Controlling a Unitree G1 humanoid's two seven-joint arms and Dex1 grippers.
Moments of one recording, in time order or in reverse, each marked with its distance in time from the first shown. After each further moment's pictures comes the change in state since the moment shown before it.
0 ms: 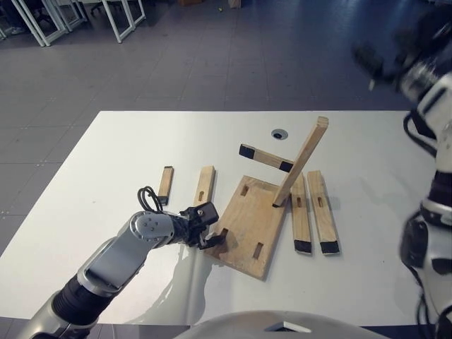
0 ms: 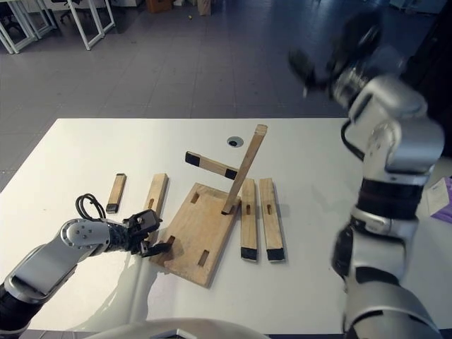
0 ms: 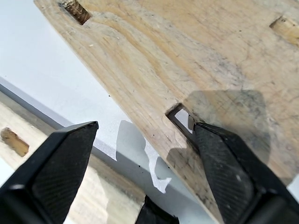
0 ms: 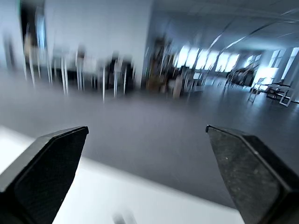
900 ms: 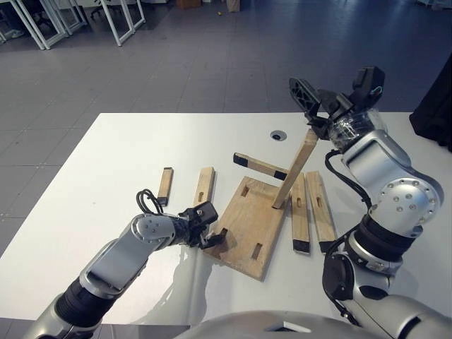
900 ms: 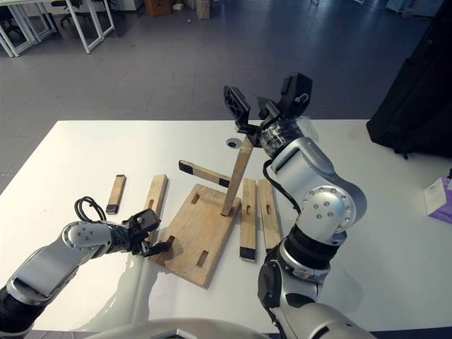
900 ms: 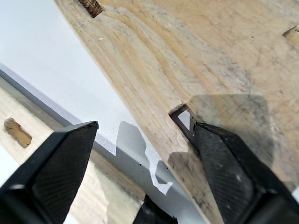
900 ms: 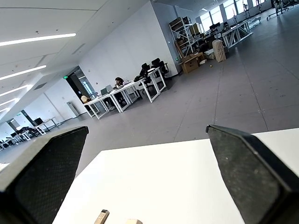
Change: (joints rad) left arm 0.006 -0.025 0.008 -0.010 -0.013 0.053 0.048; right arm 0.355 0.461 -0.009 -0.464 0.296 0.343 -0.379
